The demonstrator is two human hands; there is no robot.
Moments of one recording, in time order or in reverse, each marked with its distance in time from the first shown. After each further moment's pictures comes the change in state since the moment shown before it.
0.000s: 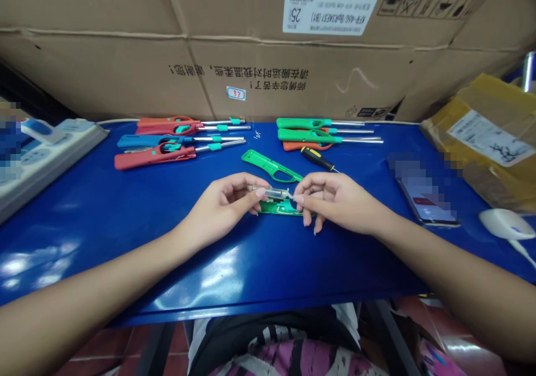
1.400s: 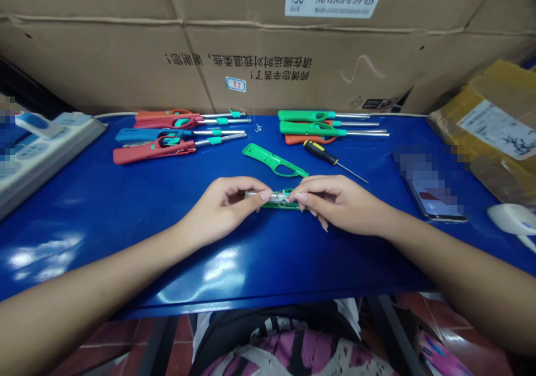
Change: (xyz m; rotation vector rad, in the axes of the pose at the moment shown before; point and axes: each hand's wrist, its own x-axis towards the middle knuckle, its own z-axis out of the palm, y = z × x) left_hand -0.005 0.008 -0.001 0.140 -0.098 -0.017; right_hand -0.003 0.003 0.001 -0.301 -0.068 -0.159
